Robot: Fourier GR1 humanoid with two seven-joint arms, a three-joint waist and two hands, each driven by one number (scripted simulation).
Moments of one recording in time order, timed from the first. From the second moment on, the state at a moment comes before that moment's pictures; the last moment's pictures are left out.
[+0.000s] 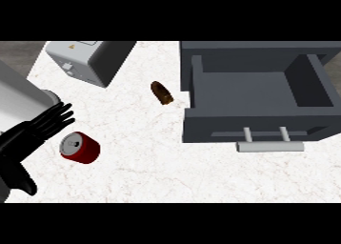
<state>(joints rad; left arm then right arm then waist) -0.20 0.44 0.19 -1.11 0.41 -0.91 0.00 0.43 -0.10 -0.60 -2.15 -0.44 0.43 0.10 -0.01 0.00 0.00</state>
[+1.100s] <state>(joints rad) -0.39 0.45 0.14 -0.49 -0.05 -0.75 -0.49 0.42 -0.07 -0.68 -2.18 -0.49 0.49 0.15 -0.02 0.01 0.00</state>
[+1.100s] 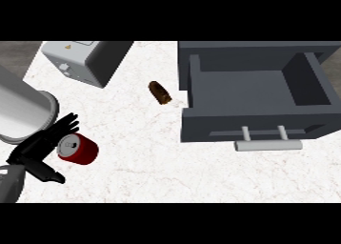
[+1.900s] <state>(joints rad) -0.48 0.37 0.12 -0.34 -0.04 -0.74 -0.51 0.43 -0.06 -0.70 -2.21 -0.52 0.52 0.18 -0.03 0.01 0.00</state>
